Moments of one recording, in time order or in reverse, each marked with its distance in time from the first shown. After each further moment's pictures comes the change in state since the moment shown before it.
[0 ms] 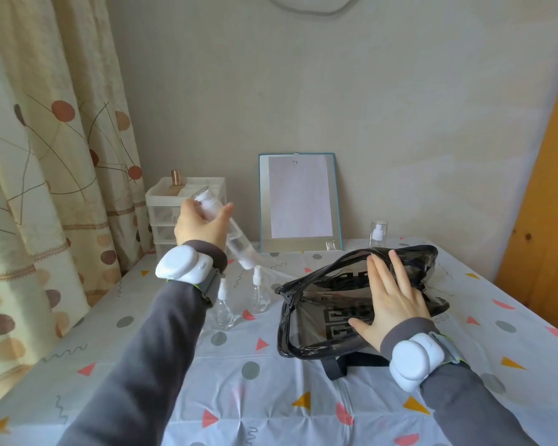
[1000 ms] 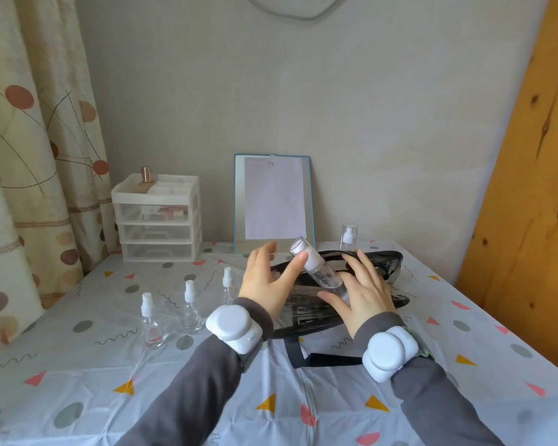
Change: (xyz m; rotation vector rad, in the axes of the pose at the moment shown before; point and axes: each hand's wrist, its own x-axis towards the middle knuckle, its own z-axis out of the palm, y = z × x) left_hand -0.104 -0.025 0.078 -0.035 -0.526 0.186; right_hand 0.015 0.017 0.006 0.237 0.166 -0.059
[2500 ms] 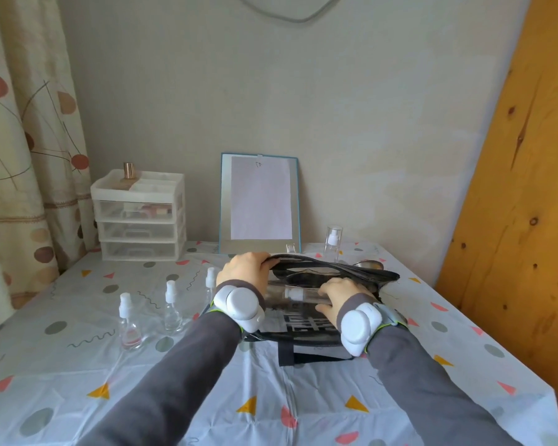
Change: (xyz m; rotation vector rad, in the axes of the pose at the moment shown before) left_hand 0.032 -0.001 0.000 0.589 -0.068 -0.037; right_hand 0.034 0.018 0.003 -0.213 -0.471 0.020
